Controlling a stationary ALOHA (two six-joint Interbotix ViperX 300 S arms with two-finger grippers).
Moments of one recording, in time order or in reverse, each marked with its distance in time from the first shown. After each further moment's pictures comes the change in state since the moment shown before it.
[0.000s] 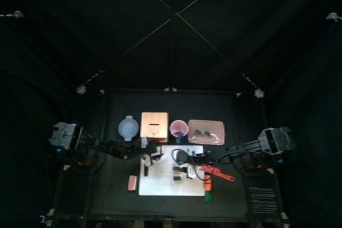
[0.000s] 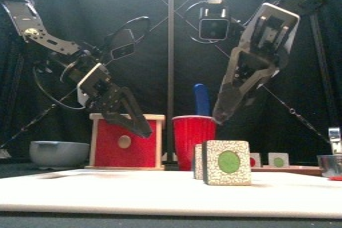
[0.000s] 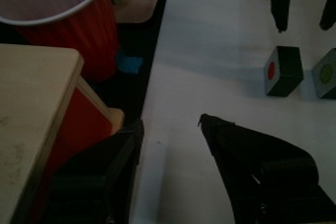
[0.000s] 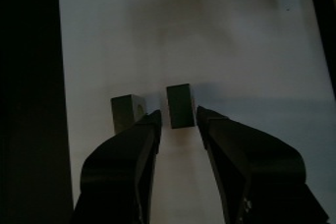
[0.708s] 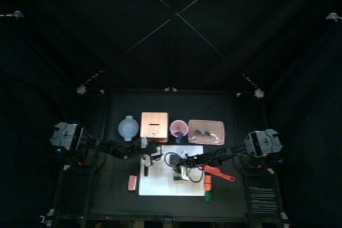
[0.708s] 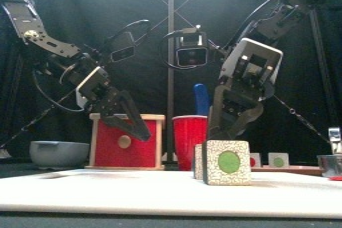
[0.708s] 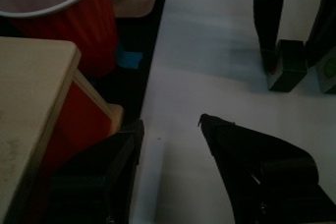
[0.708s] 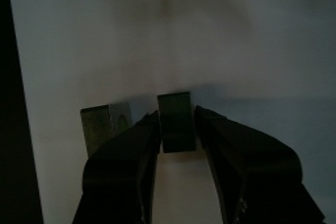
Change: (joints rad) left arm 0.000 0.012 0.002 0.000 0.000 0.000; right arm -0.006 0.163 -0.104 -0.028 0.078 0.002
